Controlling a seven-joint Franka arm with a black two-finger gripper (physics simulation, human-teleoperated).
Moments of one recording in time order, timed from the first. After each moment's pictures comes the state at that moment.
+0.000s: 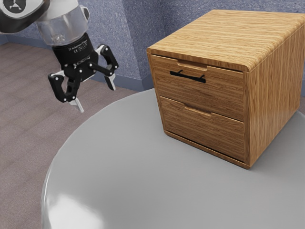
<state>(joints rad) 0.05 -0.10 -0.04 -1.39 -0.04 1.37 -1.41</state>
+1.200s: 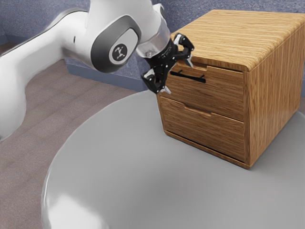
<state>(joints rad) -0.01 0.19 -0.13 -1.34 0.14 2.04 -1.47</state>
